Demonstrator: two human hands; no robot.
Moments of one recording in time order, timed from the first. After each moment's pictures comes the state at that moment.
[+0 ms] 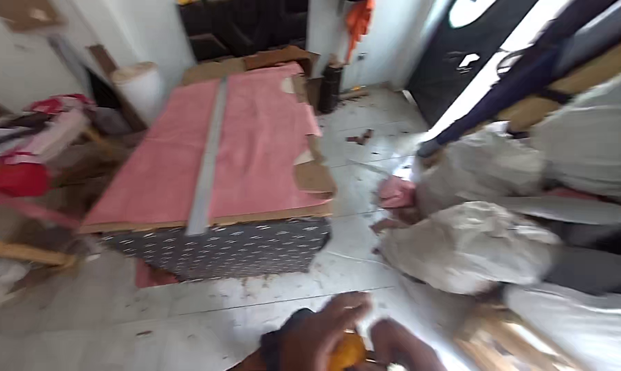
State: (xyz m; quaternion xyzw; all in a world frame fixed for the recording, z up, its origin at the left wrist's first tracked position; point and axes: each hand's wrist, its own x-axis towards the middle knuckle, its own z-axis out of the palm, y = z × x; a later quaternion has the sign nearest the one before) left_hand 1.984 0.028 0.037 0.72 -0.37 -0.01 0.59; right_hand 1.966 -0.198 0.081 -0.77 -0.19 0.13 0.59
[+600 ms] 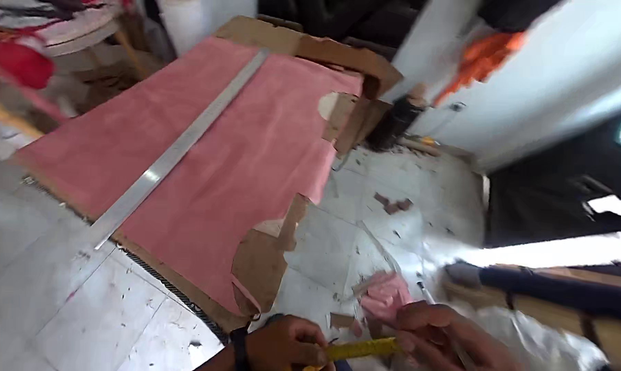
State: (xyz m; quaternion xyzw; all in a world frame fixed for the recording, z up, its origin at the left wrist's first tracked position) left_hand 2.443 -0.097 -0.014 0.55 -0.03 -0.21 0.81; right_hand 2.609 -0.321 0.153 -0.72 -0.36 0.25 0.54
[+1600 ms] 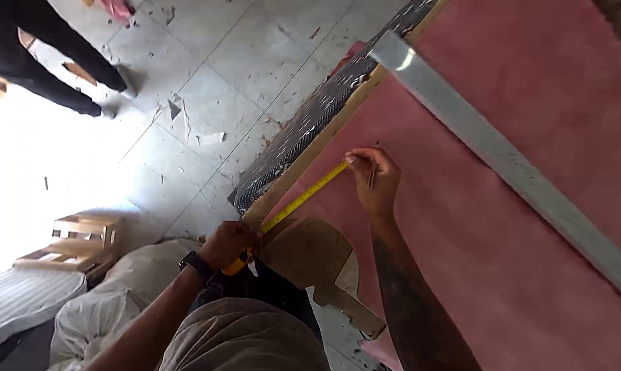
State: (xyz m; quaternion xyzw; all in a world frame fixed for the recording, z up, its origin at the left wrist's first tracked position) left_hand 2.408 -0.177 -0.148 0.01 0.66 0.37 0.65; right_hand 2.520 0.176 -0.149 -0.27 -0.80 0.48 0.23
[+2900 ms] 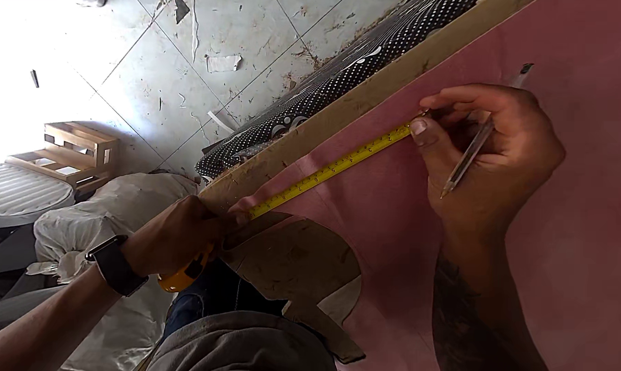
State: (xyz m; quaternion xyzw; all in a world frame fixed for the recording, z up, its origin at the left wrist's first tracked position) left_hand 2.412 -0.152 -0.150 -0.06 0.68 0.27 0.68; right_hand 2.506 0.229 -0.173 -0.15 -0.89 0.41 0.13
